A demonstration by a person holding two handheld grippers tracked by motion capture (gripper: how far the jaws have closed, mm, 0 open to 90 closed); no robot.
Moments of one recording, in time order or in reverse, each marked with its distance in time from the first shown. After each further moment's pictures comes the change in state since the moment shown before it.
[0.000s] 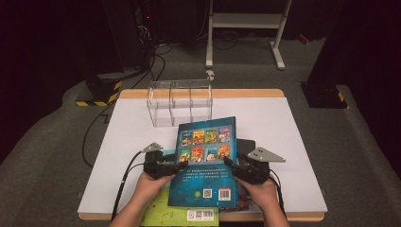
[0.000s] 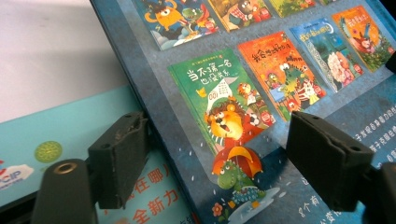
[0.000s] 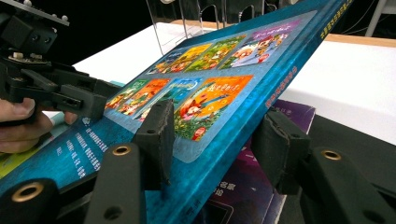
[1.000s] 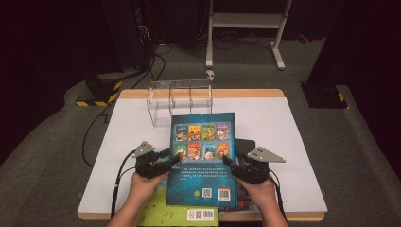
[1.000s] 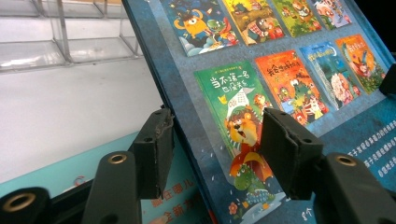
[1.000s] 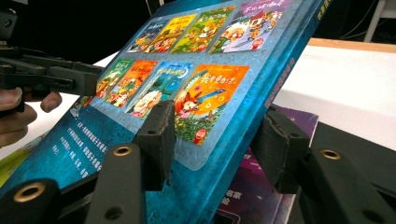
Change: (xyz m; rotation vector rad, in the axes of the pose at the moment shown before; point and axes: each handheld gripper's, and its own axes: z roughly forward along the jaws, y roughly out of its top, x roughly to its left) left arm -0.017 0.010 -0.027 -0.164 0.045 0.110; right arm 0.005 0.004 -0.001 -0.027 -0.002 0.006
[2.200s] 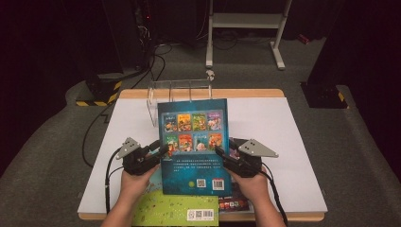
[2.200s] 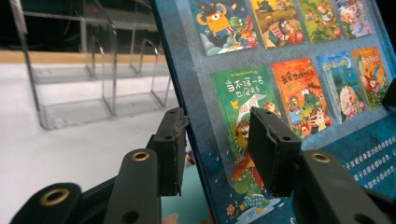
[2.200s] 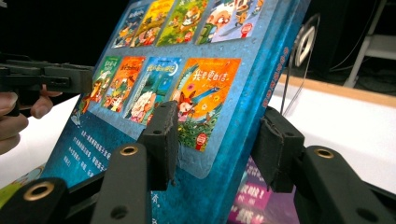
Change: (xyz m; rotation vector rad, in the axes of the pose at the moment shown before) left arm -0.002 0.029 -0.026 -0.198 -0.001 0.032; right arm 0.025 0.036 0.008 -0.075 -0.030 -0.078
